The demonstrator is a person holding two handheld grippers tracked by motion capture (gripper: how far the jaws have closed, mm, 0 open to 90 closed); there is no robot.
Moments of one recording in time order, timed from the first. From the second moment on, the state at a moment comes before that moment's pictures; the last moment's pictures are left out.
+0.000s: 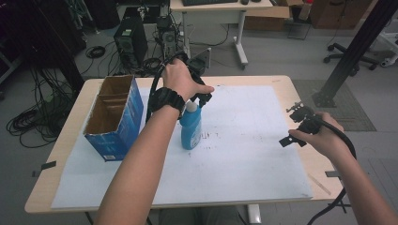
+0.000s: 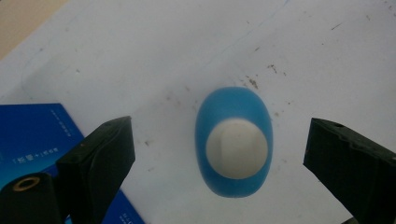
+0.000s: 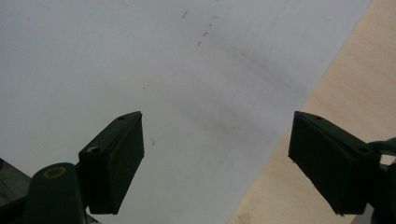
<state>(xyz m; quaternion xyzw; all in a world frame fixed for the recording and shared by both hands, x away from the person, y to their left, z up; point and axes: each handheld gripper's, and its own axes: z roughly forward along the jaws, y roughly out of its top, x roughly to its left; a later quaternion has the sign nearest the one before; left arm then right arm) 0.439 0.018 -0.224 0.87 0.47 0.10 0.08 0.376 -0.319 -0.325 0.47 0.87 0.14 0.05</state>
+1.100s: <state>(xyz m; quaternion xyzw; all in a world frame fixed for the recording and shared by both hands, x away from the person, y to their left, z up) 0.437 0.016 -0.263 0.88 0.47 0.08 0.06 0.376 -0.319 -0.331 0.47 0.87 0.13 0.05</state>
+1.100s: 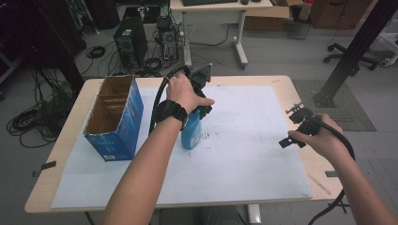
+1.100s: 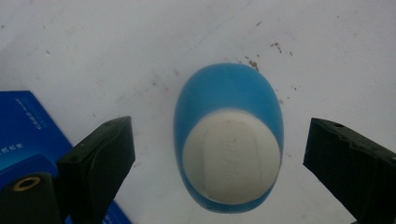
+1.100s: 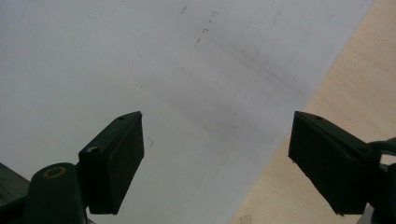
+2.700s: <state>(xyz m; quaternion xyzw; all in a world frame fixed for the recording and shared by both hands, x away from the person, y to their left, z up) 0.445 0.016 -0.288 0.87 0.50 0.04 0.05 0.378 -0.320 -0.342 0.47 0.87 0.12 0.04</state>
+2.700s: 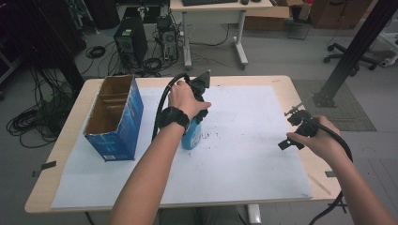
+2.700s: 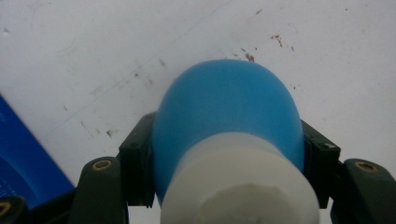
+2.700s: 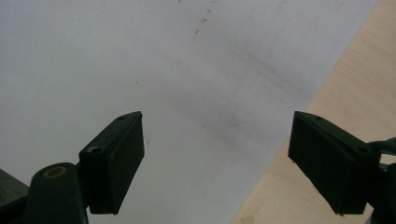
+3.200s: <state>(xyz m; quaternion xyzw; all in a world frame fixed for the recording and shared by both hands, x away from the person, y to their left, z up) 0.444 0.019 -0.275 0.87 0.50 0.03 0.05 0.377 -0.323 -0.337 0.47 0.87 0.12 0.04</state>
